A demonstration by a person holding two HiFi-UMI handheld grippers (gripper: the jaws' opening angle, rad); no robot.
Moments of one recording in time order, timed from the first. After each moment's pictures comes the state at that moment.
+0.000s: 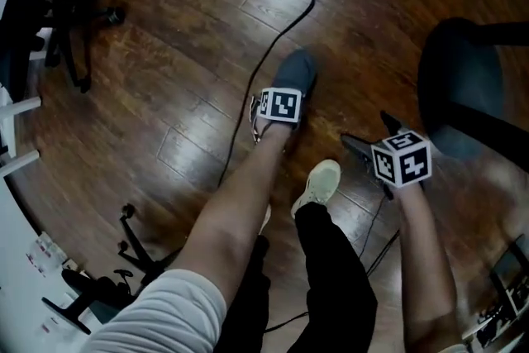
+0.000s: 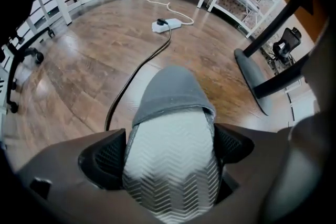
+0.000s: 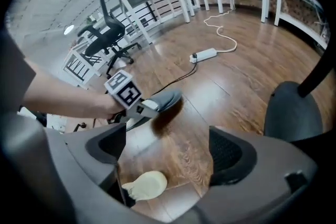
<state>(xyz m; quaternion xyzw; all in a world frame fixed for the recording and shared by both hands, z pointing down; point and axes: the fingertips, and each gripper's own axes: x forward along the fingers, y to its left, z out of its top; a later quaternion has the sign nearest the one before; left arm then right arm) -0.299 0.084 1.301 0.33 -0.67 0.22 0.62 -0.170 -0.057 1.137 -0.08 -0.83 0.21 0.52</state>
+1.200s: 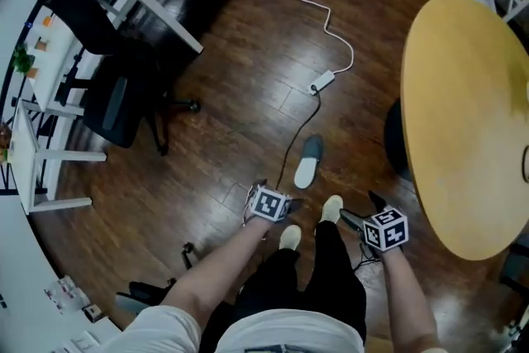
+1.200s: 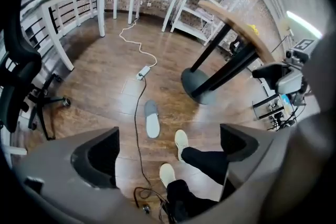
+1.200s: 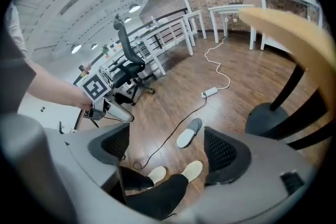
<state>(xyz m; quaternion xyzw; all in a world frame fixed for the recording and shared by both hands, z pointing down) -0.312 0.229 0.735 0.52 -0.59 0.18 0.59 -0.191 0.084 0.631 -0.02 -0.85 0.21 0.48</state>
